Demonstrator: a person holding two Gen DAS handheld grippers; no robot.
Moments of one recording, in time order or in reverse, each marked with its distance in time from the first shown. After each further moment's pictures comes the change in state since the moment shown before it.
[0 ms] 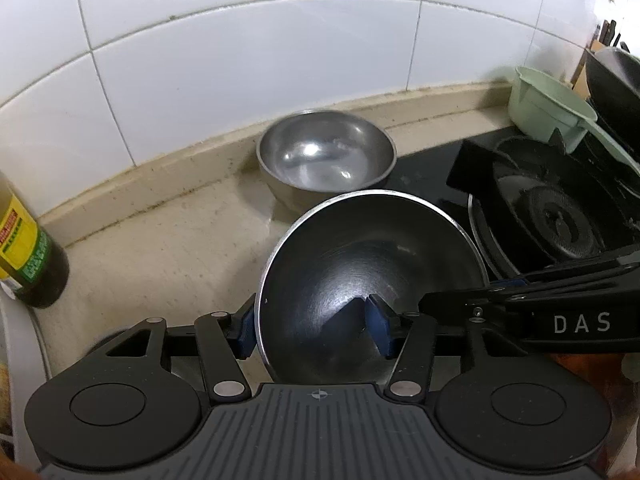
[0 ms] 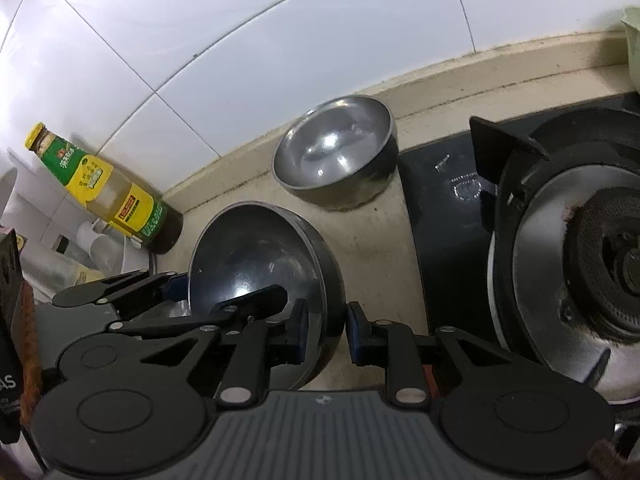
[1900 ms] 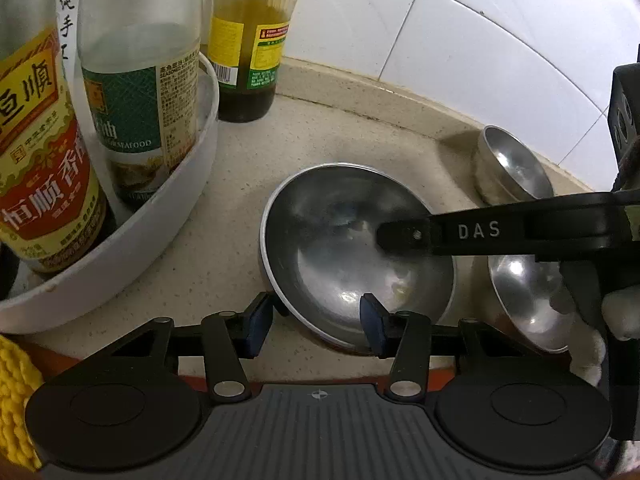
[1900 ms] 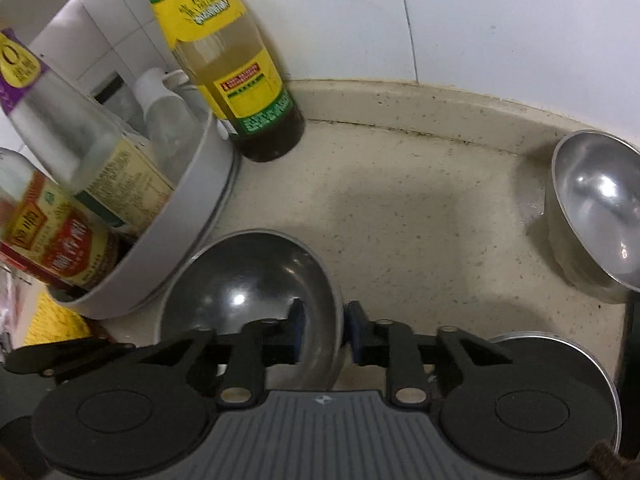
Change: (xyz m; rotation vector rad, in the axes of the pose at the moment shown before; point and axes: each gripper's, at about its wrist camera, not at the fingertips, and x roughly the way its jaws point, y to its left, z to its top) left arm -0.054 0.105 -0.104 -0.578 -0.004 0.118; right arm 0.116 0.128 0.013 -0.499 0.223 0.078
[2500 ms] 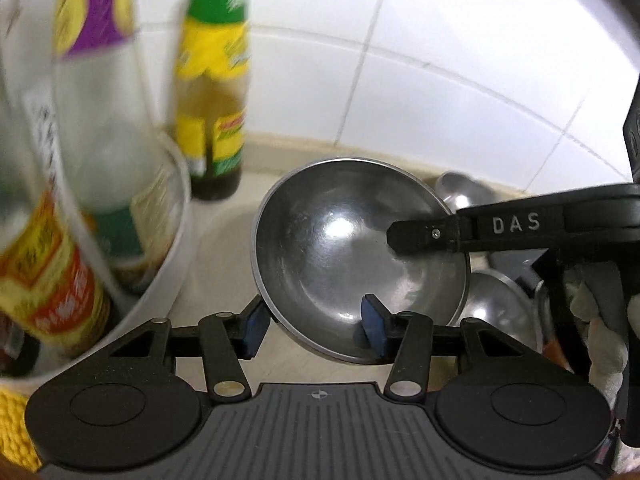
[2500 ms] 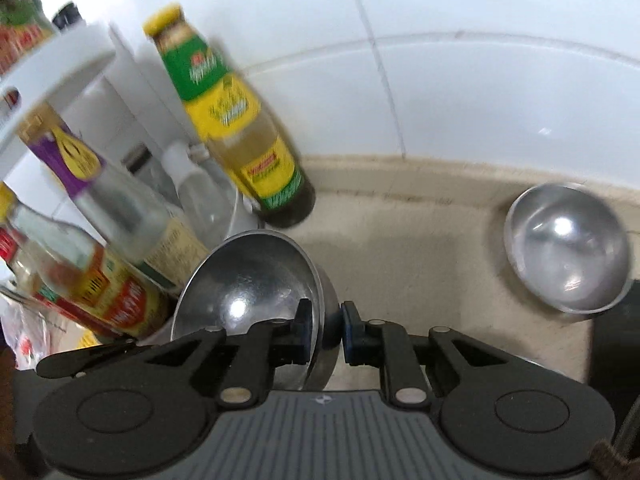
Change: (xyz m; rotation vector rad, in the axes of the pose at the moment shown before) left arm -0.044 -0.031 0.026 0.106 -0.130 -0.028; right arm -0.073 -0.002 0.010 0.067 -0.164 0.044
